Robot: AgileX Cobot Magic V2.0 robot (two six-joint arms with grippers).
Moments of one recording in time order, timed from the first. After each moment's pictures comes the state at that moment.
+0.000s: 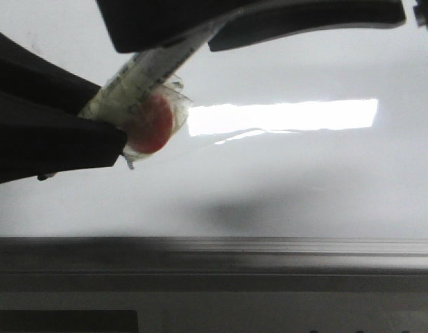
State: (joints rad) left arm -0.95 0.91 -0.34 0.60 -0.23 -0.01; right arm 1.06 0.98 -0.64 0.12 0.11 -0.04
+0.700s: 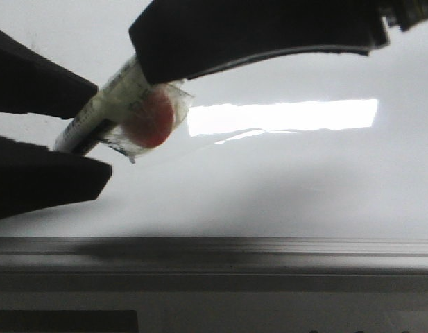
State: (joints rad) left arm -0.95 0.88 -0.34 0.53 -0.13 -0.01; right arm 1.05 1.01 -0.65 0.11 0.11 -0.04
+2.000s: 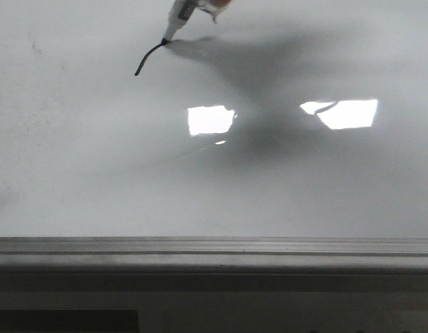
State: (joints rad) left arm -0.95 0.51 -0.33 0.41 0.17 -0.01; right arm 0.74 1.18 -1.10 -0.01 0.52 -0.04
